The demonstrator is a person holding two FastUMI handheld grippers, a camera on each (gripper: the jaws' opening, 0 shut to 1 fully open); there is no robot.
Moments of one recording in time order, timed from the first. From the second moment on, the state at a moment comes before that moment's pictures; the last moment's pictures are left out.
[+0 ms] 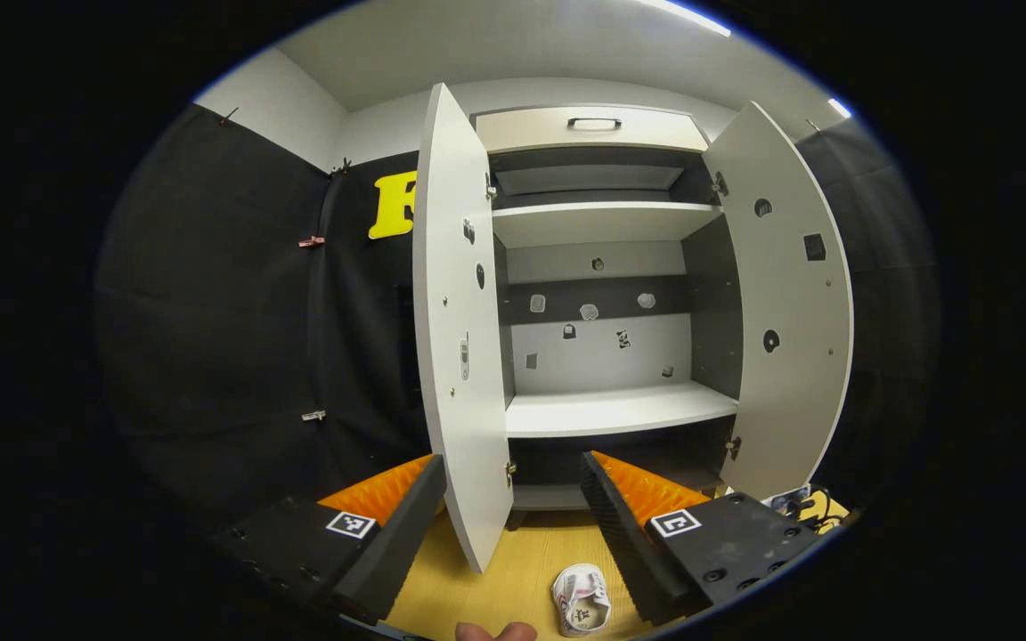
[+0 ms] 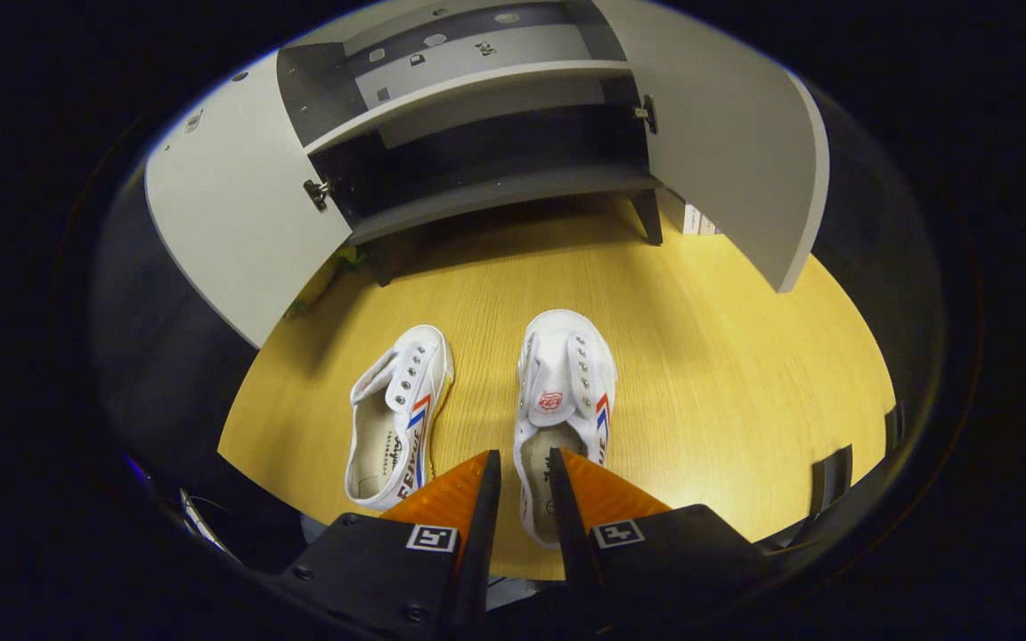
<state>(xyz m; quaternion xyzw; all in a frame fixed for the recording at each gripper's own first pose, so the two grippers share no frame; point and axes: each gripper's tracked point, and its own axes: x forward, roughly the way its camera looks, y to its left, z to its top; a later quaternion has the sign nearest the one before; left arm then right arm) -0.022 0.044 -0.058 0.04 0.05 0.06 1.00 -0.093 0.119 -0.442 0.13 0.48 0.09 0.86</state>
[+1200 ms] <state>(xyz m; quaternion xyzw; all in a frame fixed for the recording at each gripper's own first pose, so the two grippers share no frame) -0.017 0.088 -0.080 0.07 0.06 0.09 0.99 -0.018 0.132 -0.496 0.08 0.40 0.08 0.91</state>
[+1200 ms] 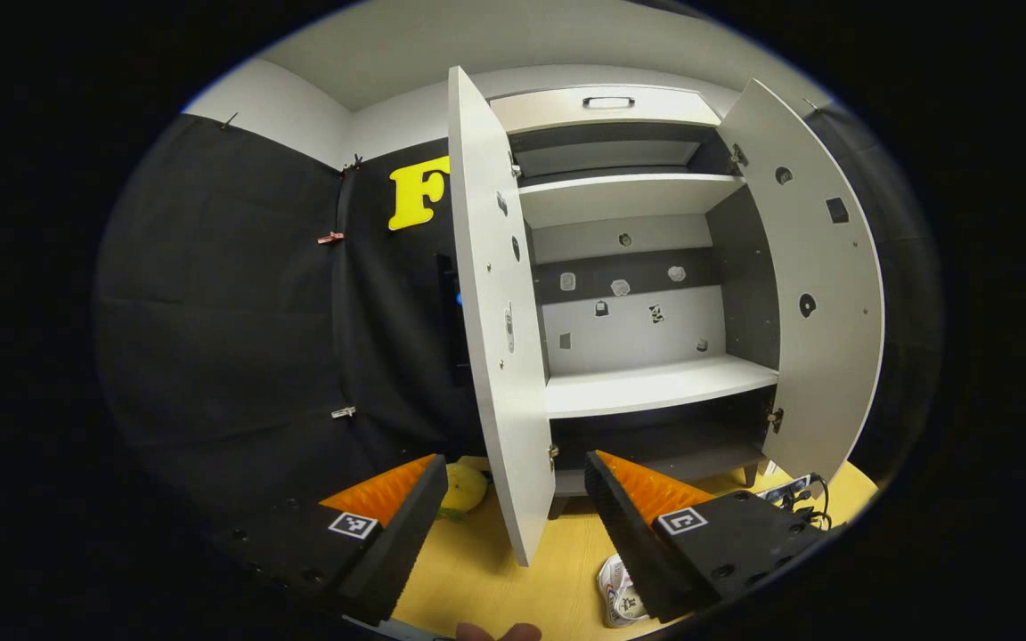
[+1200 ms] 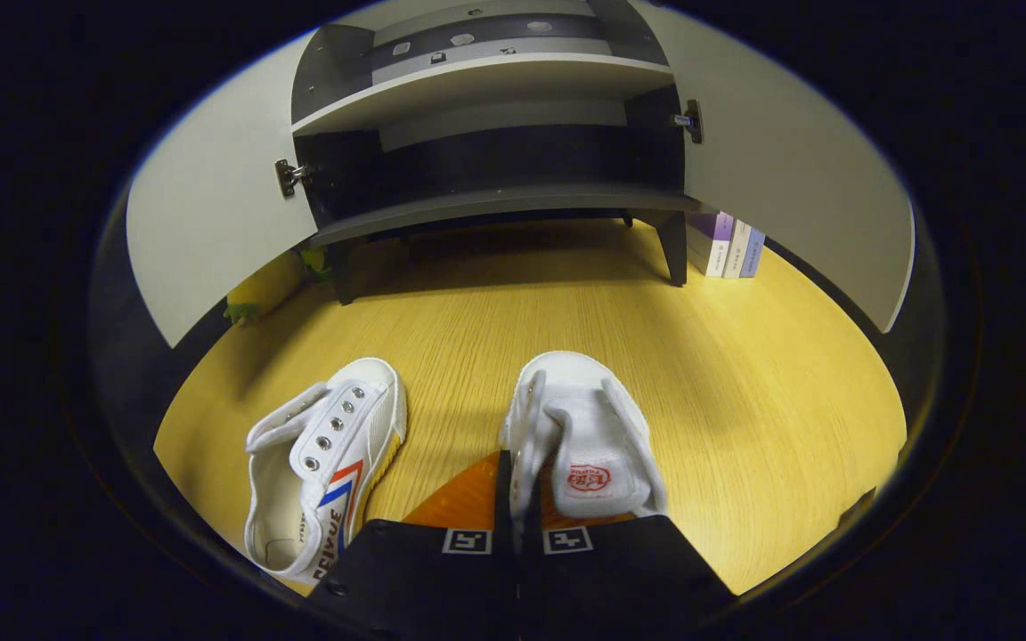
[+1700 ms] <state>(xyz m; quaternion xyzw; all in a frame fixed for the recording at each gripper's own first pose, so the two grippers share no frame) -0.003 0.082 -0.079 0.03 0.05 0.06 1.00 0.009 0.124 -0.325 0.08 0.34 0.12 0.93</state>
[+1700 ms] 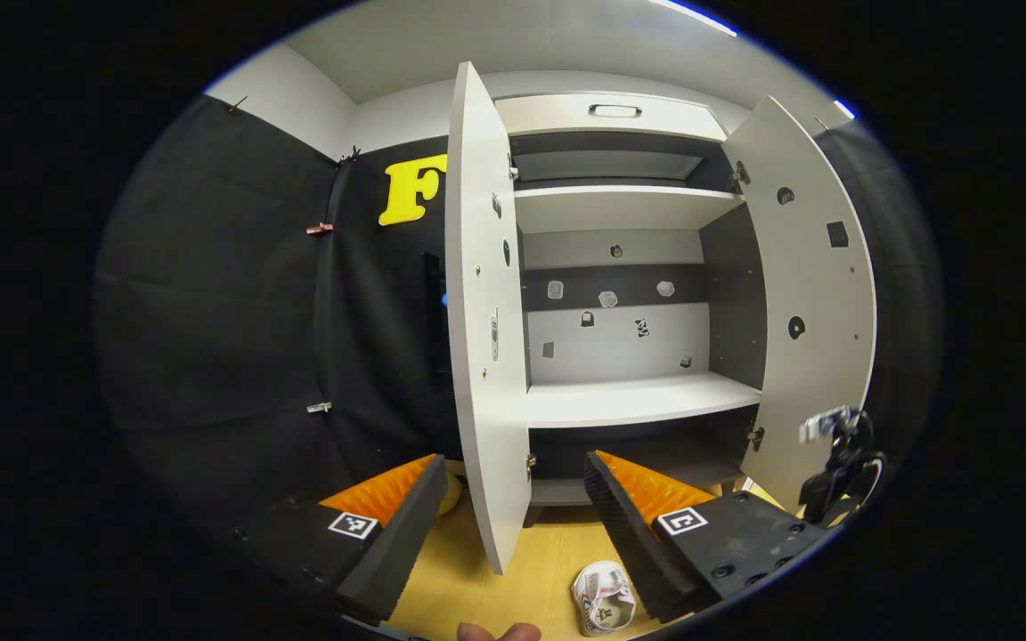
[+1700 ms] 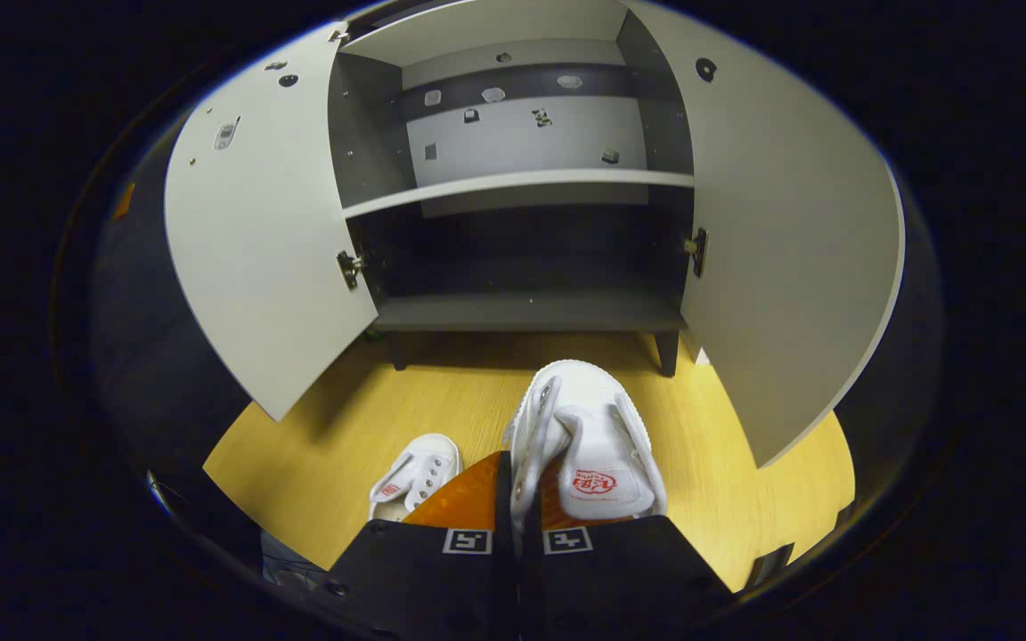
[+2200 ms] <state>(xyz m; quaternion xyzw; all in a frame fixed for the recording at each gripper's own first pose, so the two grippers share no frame) 0.013 0.078 -0.088 0.02 0.06 0.04 1.00 0.144 0.119 -0.171 0.06 0.28 0.12 0.95</state>
